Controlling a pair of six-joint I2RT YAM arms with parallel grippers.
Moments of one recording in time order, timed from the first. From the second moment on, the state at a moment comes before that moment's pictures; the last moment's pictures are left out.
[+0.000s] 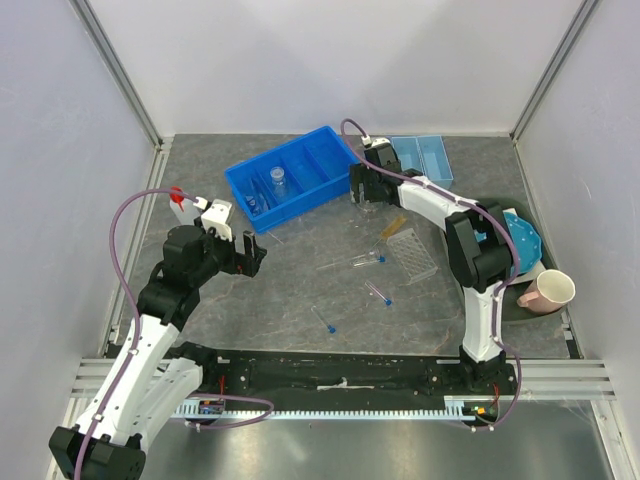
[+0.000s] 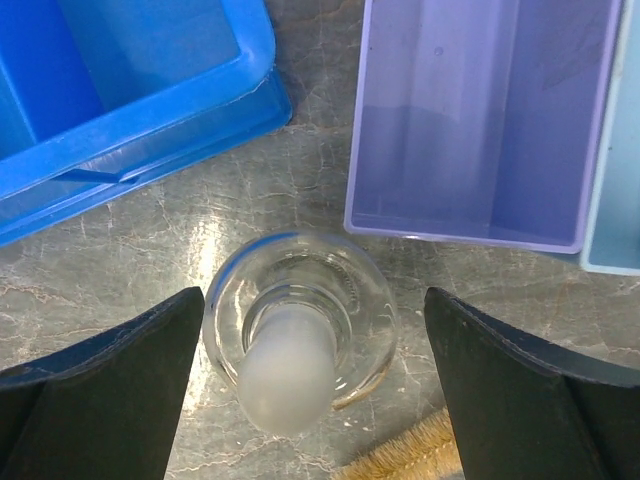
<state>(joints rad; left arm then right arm) -0.26 0.70 0.67 -0.39 0.19 -0.07 0.43 2.05 1.54 -0.28 0.19 0.24</state>
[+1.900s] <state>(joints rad) -0.26 0.63 0.66 -0.39 0.09 -0.07 0.55 2.01 1.85 -0.35 0.01 0.01</state>
